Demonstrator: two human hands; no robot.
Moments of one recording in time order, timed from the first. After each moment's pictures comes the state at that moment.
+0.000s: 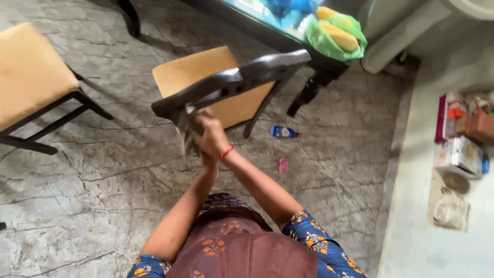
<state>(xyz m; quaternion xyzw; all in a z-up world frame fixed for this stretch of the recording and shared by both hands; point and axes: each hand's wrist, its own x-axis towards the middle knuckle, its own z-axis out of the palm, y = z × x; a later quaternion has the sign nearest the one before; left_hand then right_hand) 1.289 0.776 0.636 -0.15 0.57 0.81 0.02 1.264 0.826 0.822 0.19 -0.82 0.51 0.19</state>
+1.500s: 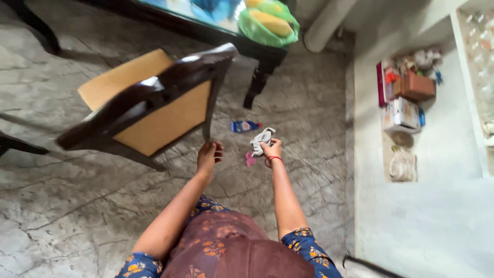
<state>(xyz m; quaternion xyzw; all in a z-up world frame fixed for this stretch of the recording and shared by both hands) 1.291 0.918 0.595 -0.04 0.56 0.80 0.23 1.344 1.189 0.581 -0.43 -0.74 0.49 0.16</state>
